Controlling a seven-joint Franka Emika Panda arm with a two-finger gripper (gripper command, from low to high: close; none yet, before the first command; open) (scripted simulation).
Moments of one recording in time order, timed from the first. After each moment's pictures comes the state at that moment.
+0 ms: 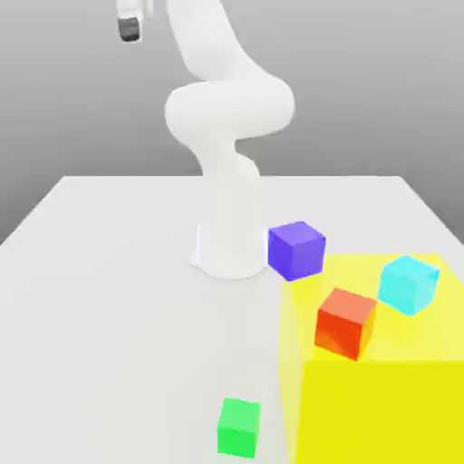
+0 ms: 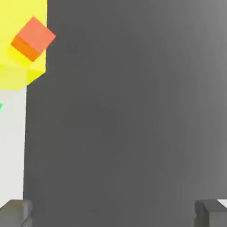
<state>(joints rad) 0.53 -0.76 -0.64 -2.37 -0.33 2.31 -0.91</state>
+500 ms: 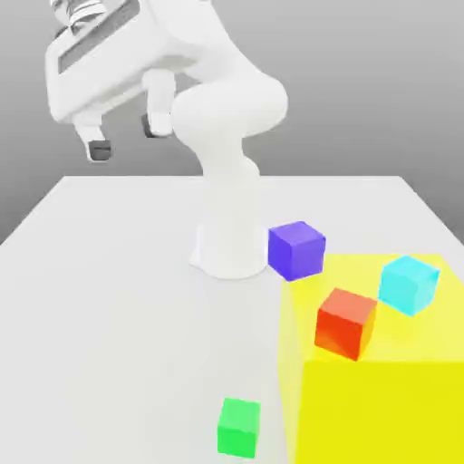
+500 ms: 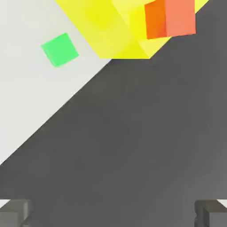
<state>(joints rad) 0.82 -0.68 -0.96 -2.41 -0.48 2.36 -1.62</state>
